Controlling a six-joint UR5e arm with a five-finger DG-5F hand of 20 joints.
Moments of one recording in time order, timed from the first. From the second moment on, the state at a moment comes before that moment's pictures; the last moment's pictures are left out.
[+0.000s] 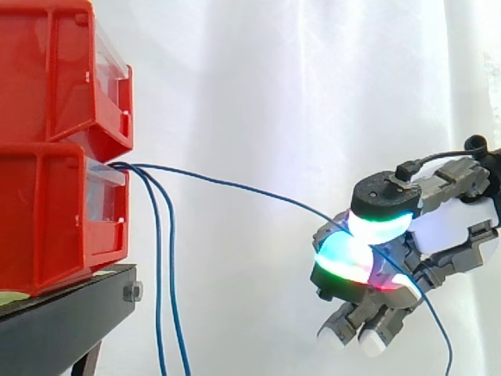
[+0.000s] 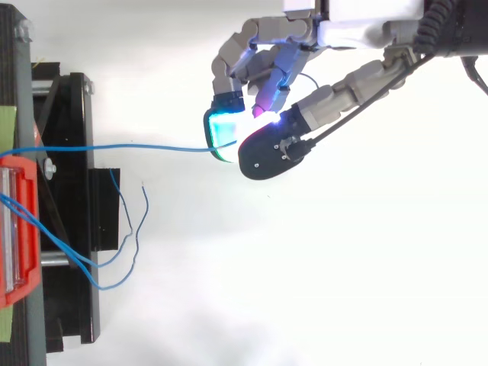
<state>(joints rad) -0.06 -2.25 -1.08 -3.29 -1.62 -0.23</state>
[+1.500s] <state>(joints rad) -0.06 -2.25 -1.09 -3.29 -1.62 -0.23</state>
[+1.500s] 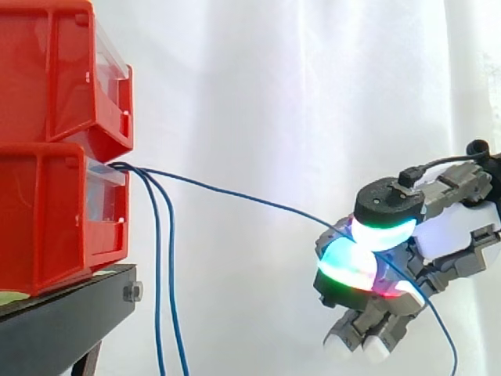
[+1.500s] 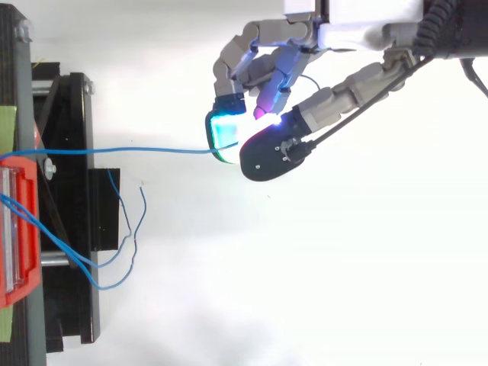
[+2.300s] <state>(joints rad) -0.06 -2.25 -1.59 -2.99 -1.62 -0.23</state>
